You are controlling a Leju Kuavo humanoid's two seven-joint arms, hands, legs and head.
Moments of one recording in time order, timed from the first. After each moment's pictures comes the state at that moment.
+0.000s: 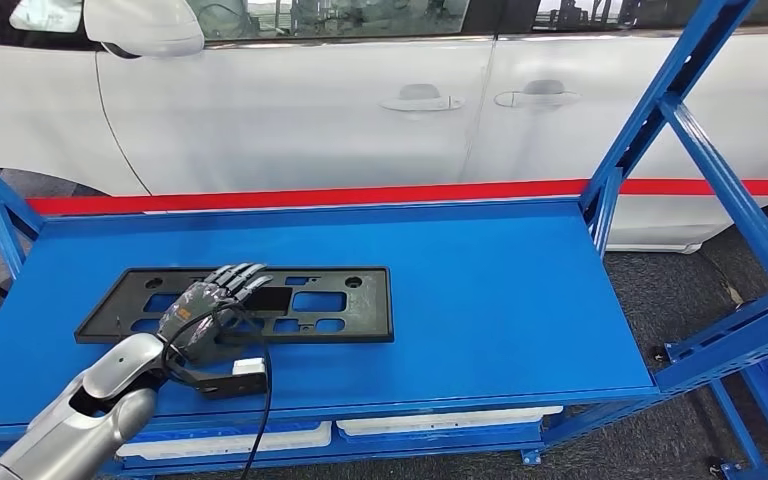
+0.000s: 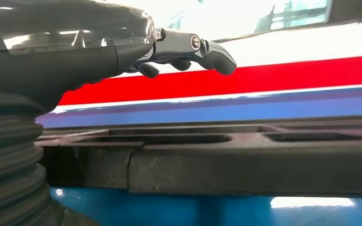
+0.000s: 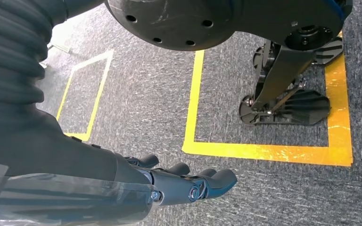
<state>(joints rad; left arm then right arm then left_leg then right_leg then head) -0.37 0.36 -0.69 -1.33 -0.97 0.22 -0.16 -0.14 0.08 -0.90 -0.19 0.83 0.09 0.07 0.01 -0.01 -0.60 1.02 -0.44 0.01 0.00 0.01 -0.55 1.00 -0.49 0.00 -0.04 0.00</state>
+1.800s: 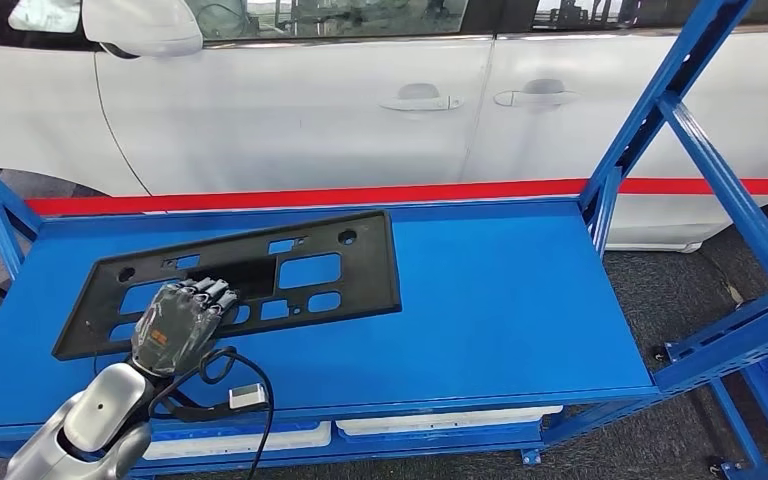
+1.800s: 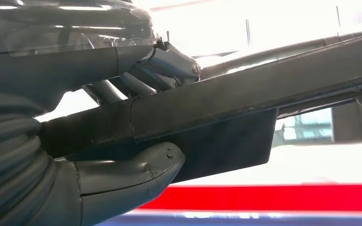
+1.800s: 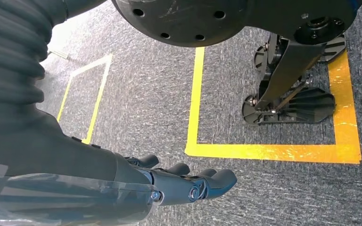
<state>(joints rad) -0.20 0.36 -0.57 -1.58 -1.33 0.56 -0.07 -0.11 0.08 -0.91 -0.19 0.81 0.08 0.05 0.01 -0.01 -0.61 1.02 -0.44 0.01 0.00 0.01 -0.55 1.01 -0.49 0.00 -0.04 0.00</state>
